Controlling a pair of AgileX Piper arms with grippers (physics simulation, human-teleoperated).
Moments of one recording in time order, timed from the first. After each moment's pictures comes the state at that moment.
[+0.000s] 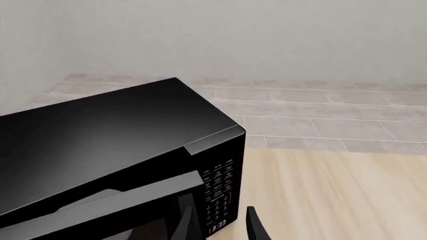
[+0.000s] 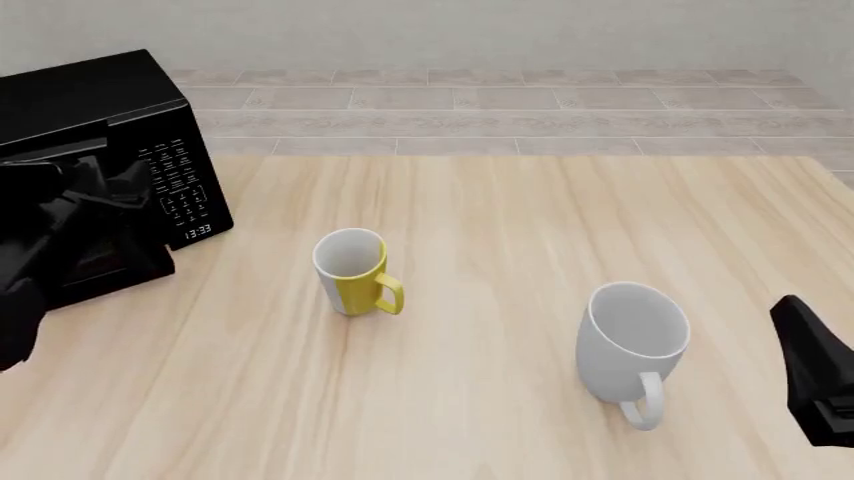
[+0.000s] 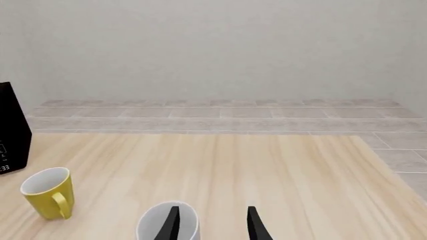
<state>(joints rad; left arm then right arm) 0.15 1.51 -0.42 -0.96 -0.06 0.07 0.00 0.00 0.01 0.03</state>
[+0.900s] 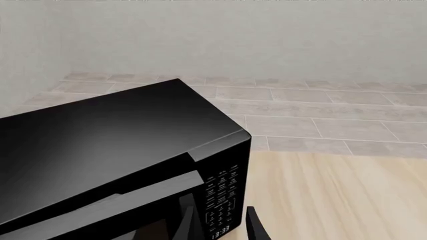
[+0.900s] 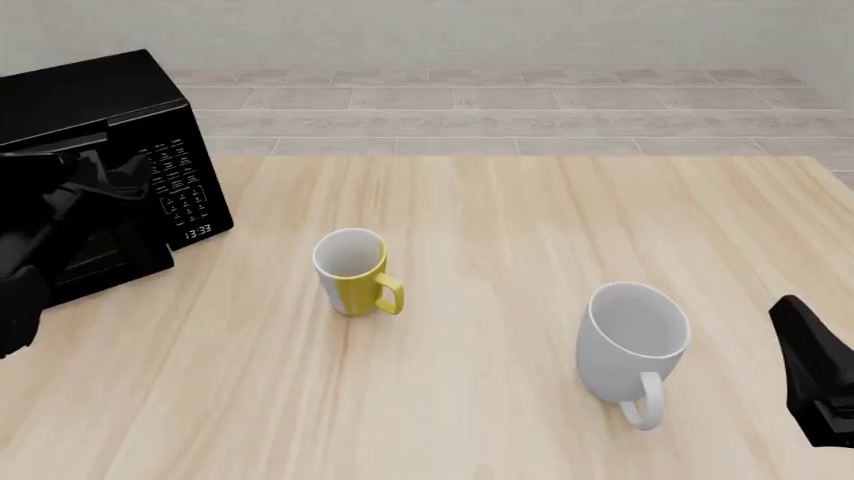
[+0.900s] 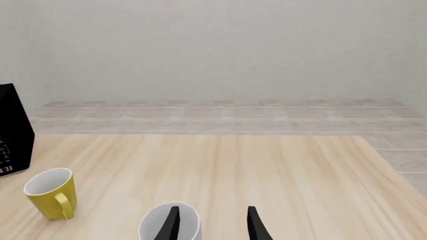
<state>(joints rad) 0.17 1.55 -0.47 -0.94 -0.07 0.08 0.00 0.00 0.01 0.04</state>
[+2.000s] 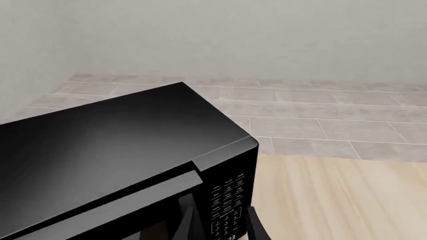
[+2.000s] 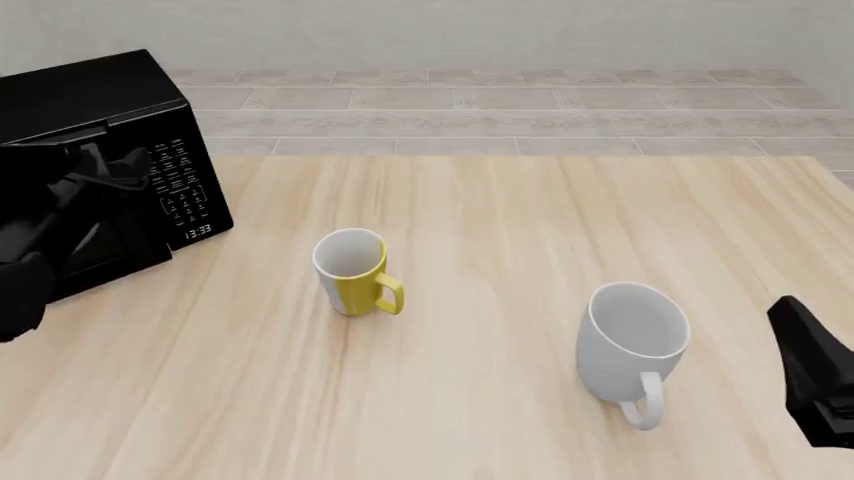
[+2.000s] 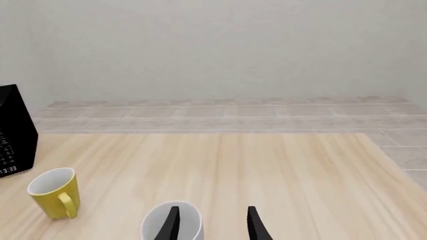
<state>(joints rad) 0.18 1.60 -0.53 -0.93 -0.06 0.08 0.00 0.00 0.02 0.05</state>
